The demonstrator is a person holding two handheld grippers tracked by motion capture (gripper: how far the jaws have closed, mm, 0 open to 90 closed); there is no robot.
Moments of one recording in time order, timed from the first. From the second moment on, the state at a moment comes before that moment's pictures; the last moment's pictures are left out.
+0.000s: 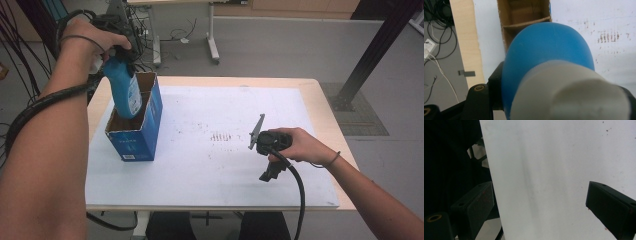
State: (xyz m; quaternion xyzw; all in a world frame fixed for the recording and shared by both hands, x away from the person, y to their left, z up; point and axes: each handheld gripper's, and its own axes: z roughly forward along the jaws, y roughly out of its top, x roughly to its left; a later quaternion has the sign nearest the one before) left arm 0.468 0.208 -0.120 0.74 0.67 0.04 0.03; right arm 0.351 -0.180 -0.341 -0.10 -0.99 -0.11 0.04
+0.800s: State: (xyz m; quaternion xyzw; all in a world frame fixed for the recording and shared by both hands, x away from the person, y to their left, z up) left arm 0.473 0.222 -0.176 0.73 0.68 0.01 0.01; right arm 0.348 -0.182 -0.343 -0.10 -0.99 -0.10 0.04
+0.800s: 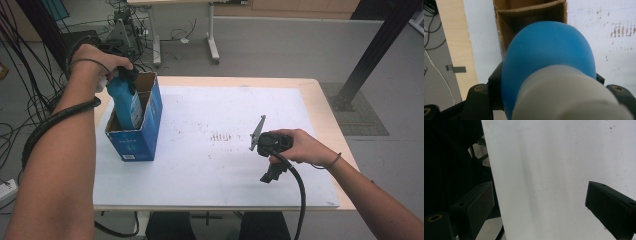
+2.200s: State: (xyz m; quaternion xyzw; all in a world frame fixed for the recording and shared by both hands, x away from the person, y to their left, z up) left arm 0.473 0.226 -0.258 0.73 0.68 -0.03 -0.02; right arm 0.349 -0.182 -0.345 -0.10 -0.99 -0.11 0.04
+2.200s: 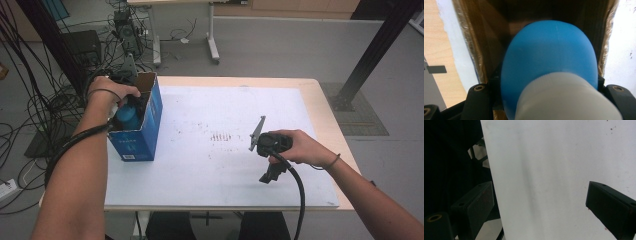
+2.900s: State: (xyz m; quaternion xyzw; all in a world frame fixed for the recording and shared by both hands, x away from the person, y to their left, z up) left arm 0.472 0.226 -0.277 0.73 0.68 -0.04 -0.03; right arm 0.347 -0.180 -0.346 -0.10 -0.99 -0.11 0.04
